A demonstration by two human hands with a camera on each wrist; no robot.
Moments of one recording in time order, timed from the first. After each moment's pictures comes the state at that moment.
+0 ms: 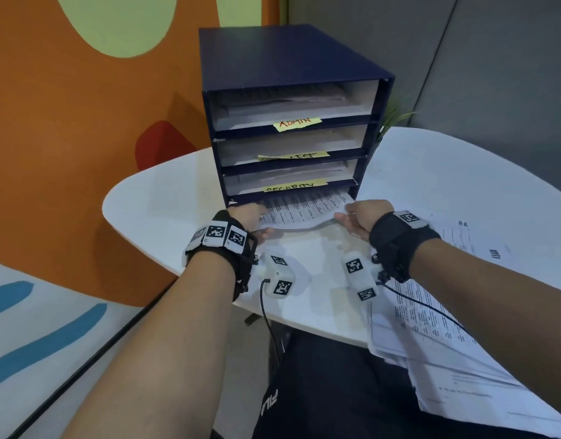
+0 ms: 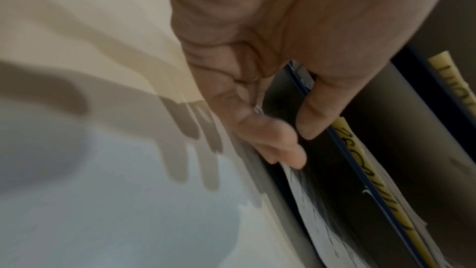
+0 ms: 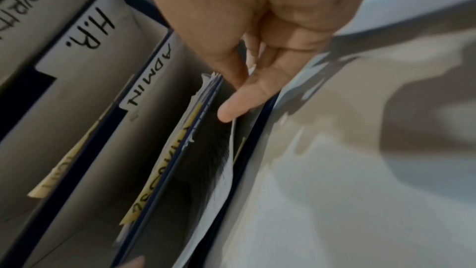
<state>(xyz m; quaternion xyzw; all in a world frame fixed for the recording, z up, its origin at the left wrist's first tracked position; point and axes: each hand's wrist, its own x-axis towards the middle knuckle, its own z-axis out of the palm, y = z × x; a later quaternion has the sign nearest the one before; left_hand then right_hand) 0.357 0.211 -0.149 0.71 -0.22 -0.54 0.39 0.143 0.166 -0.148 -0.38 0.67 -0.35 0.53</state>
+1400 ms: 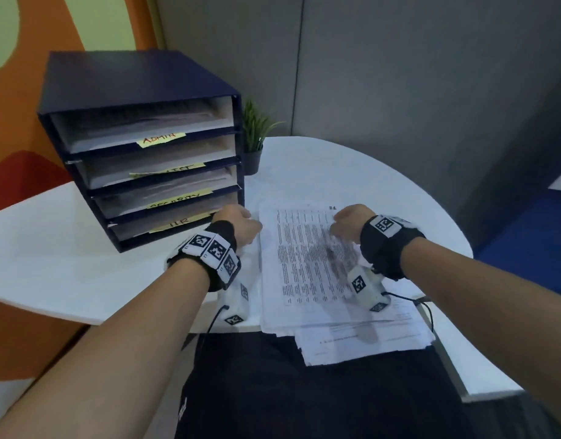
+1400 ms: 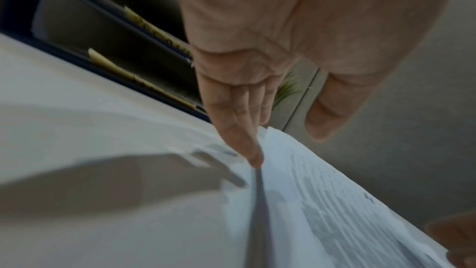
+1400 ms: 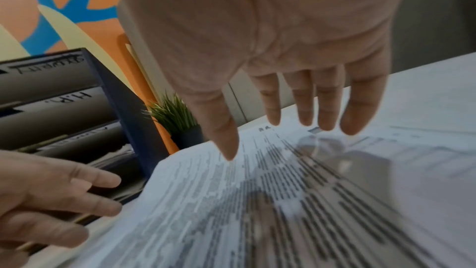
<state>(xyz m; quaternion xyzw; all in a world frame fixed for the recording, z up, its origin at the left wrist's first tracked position) 0.196 0.226 -0.124 0.68 -0.58 -0.40 0.22 -0.034 0.236 -0.116 -0.53 0.78 -0.13 0.30</state>
